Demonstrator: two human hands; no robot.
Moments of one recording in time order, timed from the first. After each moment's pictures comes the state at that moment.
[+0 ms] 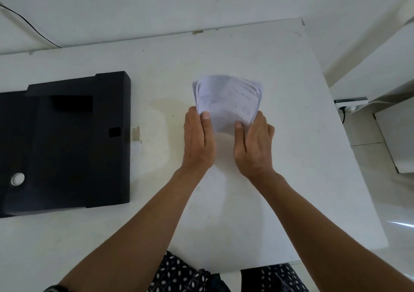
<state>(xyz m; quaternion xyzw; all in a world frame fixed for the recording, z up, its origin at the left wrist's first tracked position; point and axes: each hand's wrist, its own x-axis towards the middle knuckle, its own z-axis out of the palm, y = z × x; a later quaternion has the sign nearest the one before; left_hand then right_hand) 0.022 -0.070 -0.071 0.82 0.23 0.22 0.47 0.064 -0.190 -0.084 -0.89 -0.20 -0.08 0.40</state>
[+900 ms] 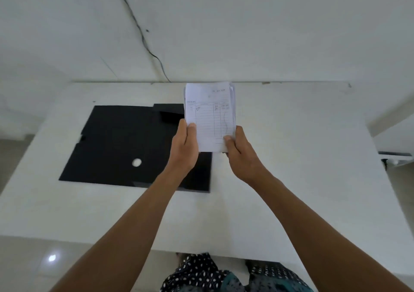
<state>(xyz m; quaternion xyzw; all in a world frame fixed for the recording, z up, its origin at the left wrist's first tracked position) -0.115 0.092 0.064 0.71 0.34 0.18 0.59 -0.038 -0.050 0.057 -0.74 -0.26 0.27 0.56</state>
